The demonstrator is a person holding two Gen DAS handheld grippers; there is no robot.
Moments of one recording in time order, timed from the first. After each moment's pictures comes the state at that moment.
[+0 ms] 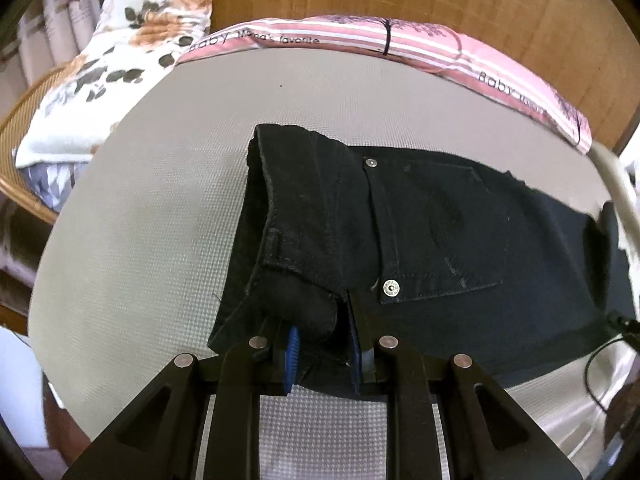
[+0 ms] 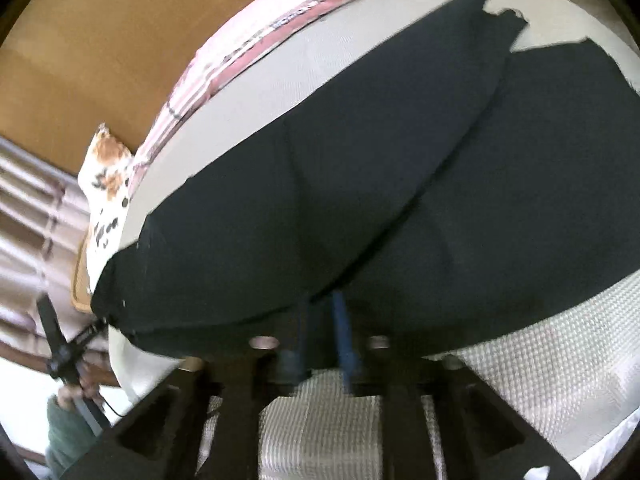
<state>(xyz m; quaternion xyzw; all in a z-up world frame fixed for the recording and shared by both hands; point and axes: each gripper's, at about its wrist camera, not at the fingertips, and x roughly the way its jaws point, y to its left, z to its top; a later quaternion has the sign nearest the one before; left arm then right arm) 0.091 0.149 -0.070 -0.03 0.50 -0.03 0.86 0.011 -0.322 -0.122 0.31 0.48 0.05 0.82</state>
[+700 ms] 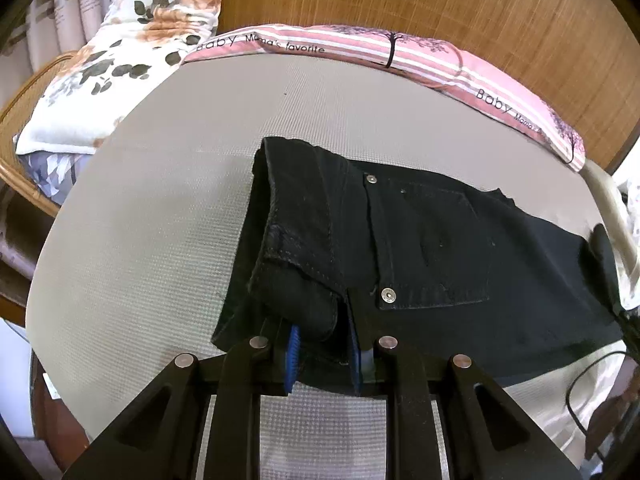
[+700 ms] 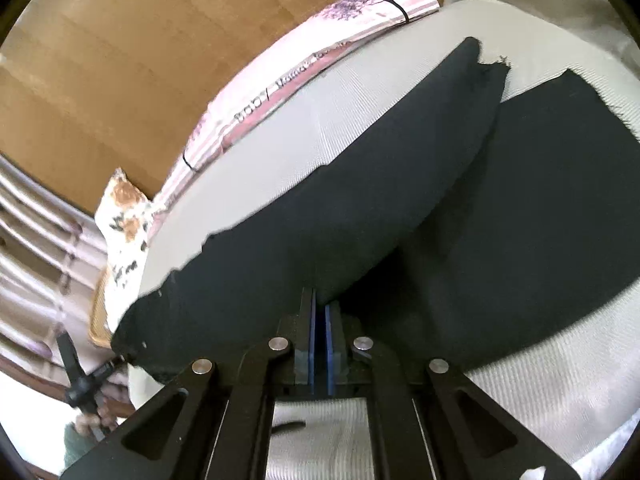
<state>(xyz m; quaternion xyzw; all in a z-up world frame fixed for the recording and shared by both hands) 0.087 0.156 -0.055 -0.05 0.50 -0.03 0.87 0.000 -0.338 -0.091 0.32 0.43 0.03 0.85</state>
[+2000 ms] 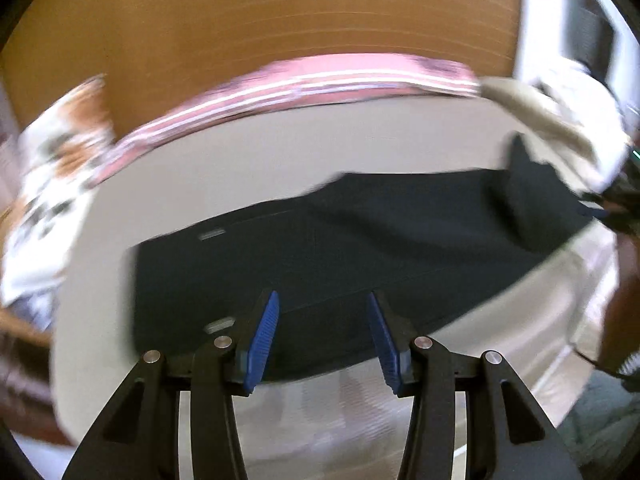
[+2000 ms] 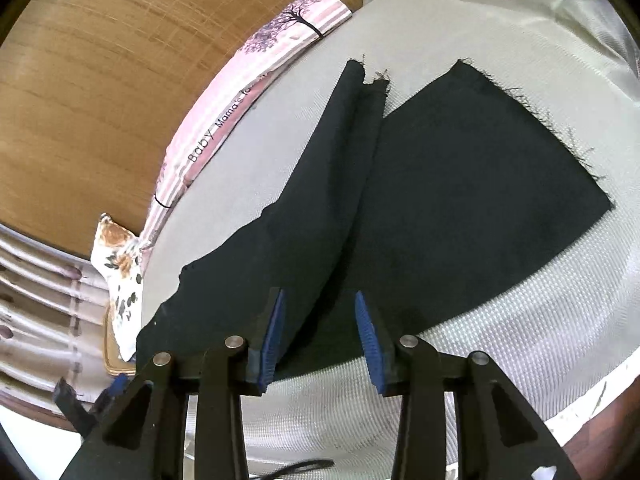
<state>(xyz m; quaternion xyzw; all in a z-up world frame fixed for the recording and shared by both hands) 0.021 0.011 -0.006 0.13 0.42 -0.21 0.87 -0.027 -0.441 -0.084 0.40 0.43 -0.01 0.81</state>
